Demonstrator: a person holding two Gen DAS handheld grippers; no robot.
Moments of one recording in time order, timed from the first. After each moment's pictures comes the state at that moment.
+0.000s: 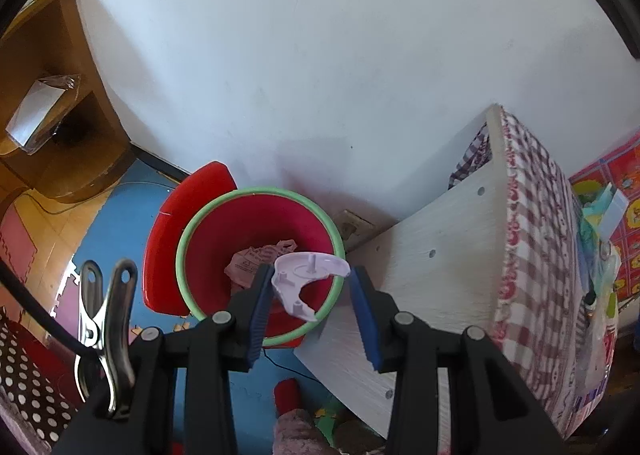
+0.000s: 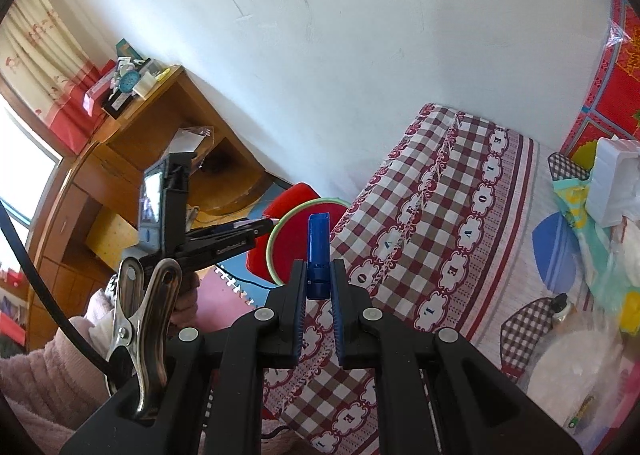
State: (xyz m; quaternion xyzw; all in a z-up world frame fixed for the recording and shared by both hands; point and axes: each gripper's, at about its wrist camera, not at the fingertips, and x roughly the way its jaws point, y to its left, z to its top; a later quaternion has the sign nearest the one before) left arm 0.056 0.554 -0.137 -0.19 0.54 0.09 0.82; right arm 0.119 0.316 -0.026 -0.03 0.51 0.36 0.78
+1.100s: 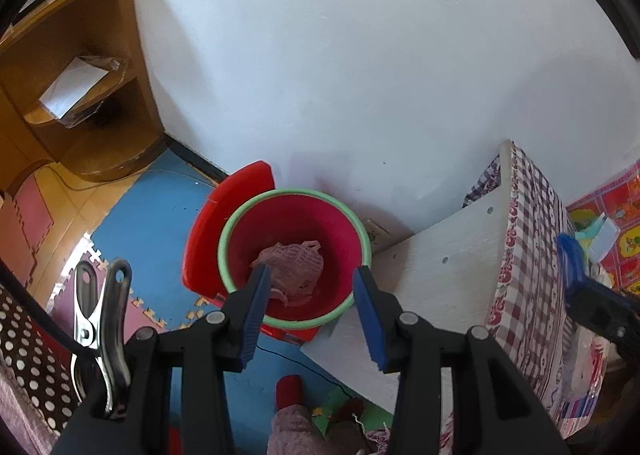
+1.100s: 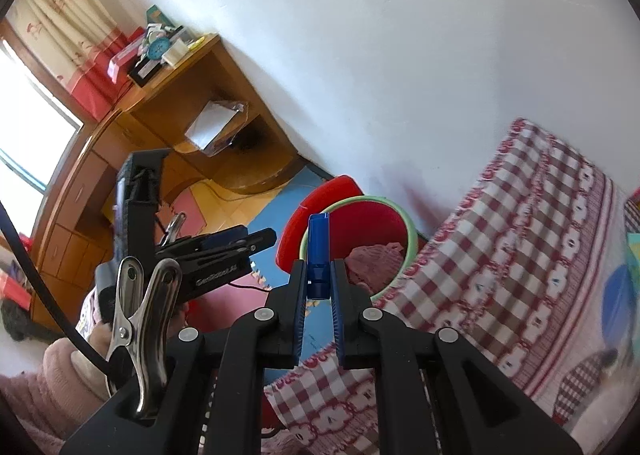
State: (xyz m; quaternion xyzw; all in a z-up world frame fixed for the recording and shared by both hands) left arm -0.004 0.590 -0.098 -0.23 0.51 0.15 0.81; right arm 0.121 0.406 -0.048 -0.07 0.51 0.42 0.75
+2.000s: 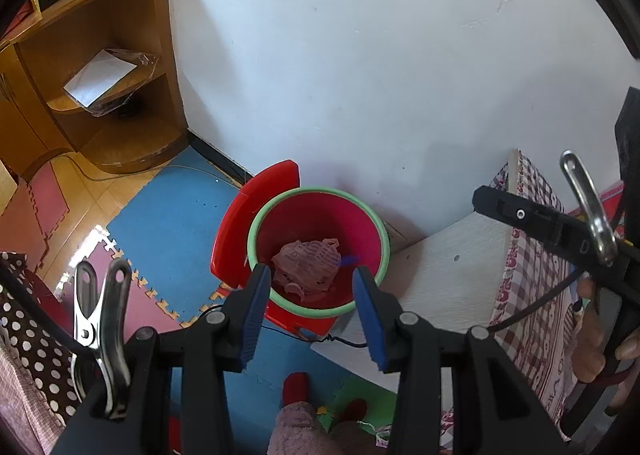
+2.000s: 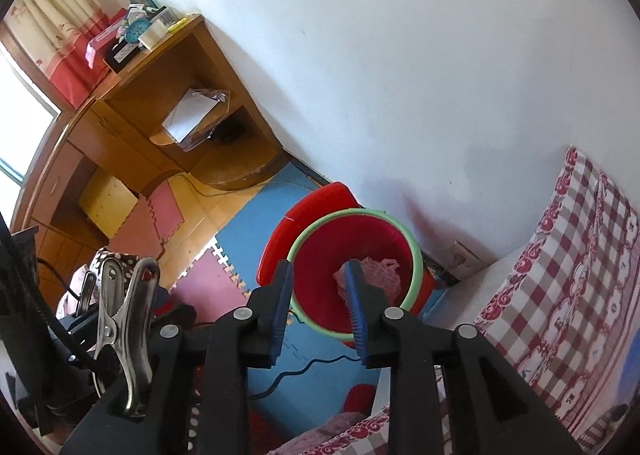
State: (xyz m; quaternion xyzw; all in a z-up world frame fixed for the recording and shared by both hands) left arm -0.043 0.601 -0.081 -0.24 0.50 0.18 0.81; right arm 0.151 0.483 -0.087 -0.10 0.51 0.39 0.76
